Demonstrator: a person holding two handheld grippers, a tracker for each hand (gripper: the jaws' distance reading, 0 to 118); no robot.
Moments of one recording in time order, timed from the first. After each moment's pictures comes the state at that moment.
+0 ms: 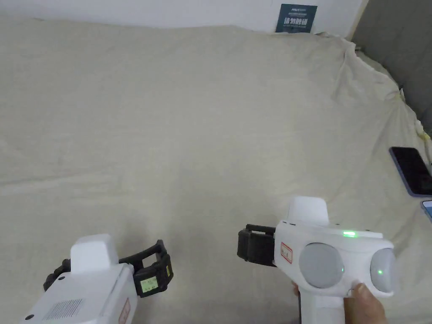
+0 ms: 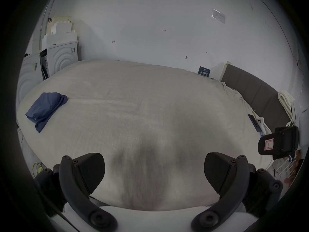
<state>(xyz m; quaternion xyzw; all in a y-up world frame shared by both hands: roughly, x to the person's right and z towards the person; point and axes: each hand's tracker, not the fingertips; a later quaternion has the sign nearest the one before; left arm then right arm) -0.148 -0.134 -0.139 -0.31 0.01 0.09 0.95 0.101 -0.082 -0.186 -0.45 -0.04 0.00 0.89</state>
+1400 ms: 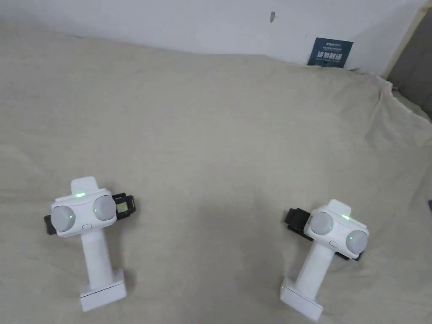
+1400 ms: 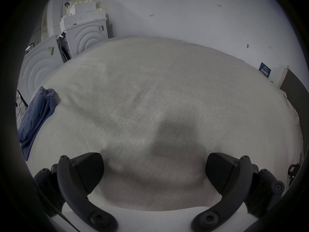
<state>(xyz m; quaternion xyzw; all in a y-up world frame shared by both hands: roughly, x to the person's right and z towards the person) -0.238 -0.213 -0.393 -0.40 0.21 0.10 0.89 0.189 -0.219 -0.399 -0.41 -0.21 -0.10 0.88</state>
